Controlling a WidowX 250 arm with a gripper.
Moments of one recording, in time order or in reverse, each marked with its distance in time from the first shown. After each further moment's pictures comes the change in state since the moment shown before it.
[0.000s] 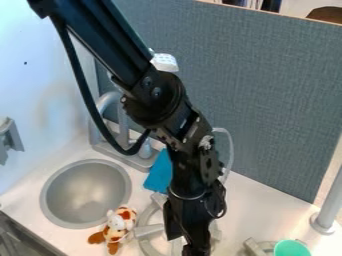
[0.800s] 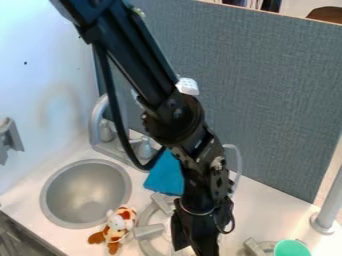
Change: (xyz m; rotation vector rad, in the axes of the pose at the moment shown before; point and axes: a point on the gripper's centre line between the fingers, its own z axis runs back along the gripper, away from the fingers) arm 0.011 -0.003 -0.024 0.023 0.013 0.042
